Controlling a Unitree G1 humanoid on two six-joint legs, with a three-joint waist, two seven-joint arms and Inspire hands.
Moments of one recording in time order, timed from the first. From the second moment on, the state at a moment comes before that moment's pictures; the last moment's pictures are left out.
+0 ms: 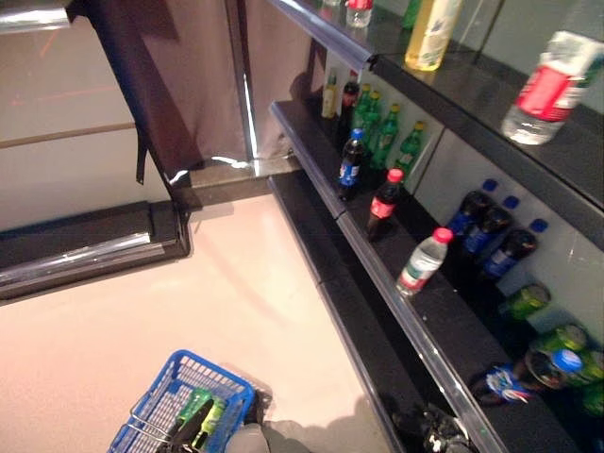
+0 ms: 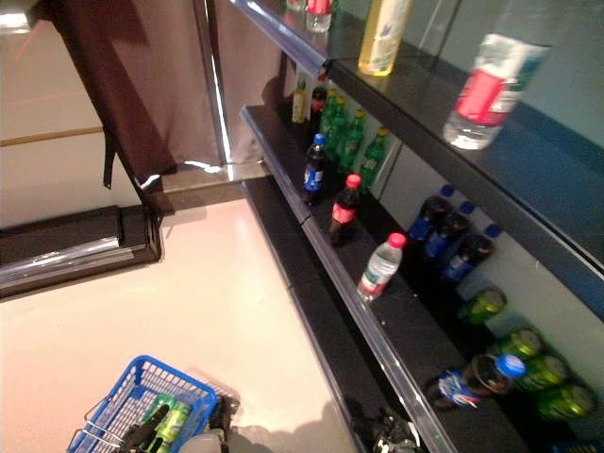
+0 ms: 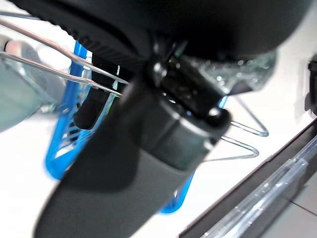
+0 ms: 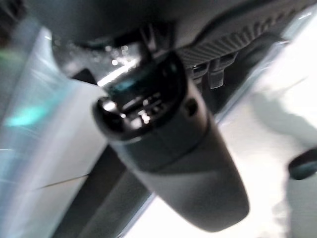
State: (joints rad) left arm 0.04 0.21 0.07 1.22 -1.15 -0.22 0.10; right arm -0.02 -0.22 0.11 1.27 0.39 -0.07 -0.13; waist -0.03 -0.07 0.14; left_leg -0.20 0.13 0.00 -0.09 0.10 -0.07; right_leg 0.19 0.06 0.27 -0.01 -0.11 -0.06
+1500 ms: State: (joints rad) left arm 0.07 0.23 0.10 1.23 -1.09 -0.14 0.14; right arm 0.11 -0.25 0.22 0.95 0.27 -0.08 -0.11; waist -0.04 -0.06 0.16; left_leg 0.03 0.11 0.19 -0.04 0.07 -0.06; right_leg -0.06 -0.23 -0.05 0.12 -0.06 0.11
